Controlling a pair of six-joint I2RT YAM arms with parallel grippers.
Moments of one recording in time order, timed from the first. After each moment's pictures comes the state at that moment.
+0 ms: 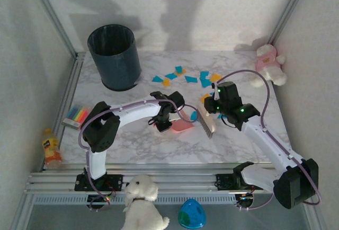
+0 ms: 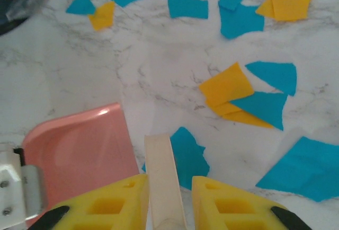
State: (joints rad) left arm -0.82 1.93 1.43 -1.00 -0.11 0.23; right arm 0.45 1.11 0.91 -0.54 0.03 0.28
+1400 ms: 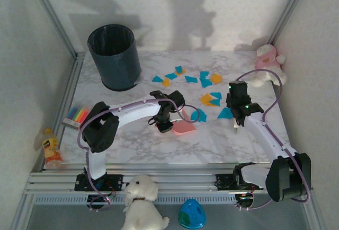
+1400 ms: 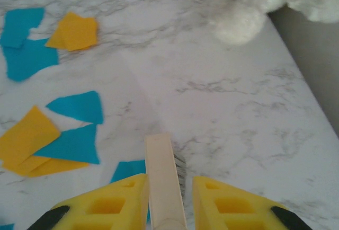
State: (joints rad) left arm -0.82 1.92 1.44 -1.02 -0.03 0.26; right arm 0.24 1.19 0.84 -0.44 0.43 0.22
